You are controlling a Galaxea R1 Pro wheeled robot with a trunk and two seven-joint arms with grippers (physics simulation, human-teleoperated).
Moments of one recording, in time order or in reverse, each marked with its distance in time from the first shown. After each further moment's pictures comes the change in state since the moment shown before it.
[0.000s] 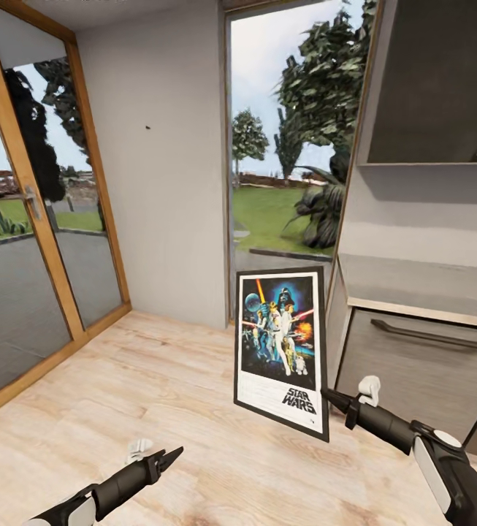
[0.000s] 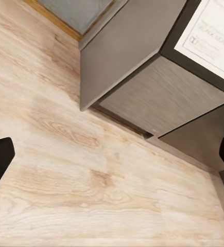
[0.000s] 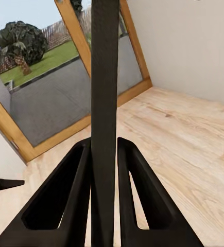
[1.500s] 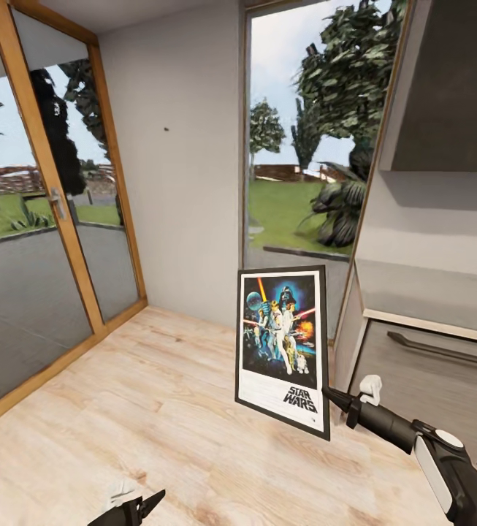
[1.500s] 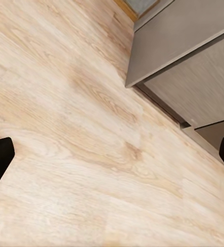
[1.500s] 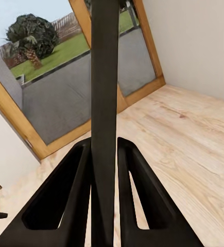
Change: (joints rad) left arm 0.123 0.036 -0.001 0.001 0.003 -0.001 0.104; right arm 0.001 -0.002 -0.008 -0.006 -0.001 -0.002 0.000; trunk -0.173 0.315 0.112
